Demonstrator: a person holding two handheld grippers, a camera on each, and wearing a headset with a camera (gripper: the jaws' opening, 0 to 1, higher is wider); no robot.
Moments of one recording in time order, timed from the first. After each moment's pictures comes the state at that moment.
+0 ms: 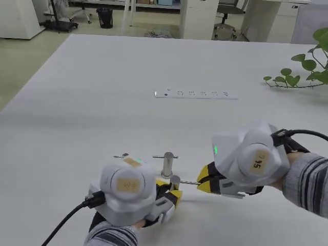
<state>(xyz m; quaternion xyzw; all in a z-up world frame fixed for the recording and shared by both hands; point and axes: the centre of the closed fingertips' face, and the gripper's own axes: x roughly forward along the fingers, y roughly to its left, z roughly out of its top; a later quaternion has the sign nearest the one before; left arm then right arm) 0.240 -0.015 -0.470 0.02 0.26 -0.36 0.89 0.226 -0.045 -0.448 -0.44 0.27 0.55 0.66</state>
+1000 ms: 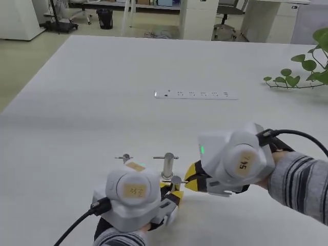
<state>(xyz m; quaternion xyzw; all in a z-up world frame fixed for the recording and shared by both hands) 0.241 -0.015 -0.471 0.00 0.27 -0.33 0.91 0.233 -0.022 -0.448 -0.46 0.24 0.56 0.65</state>
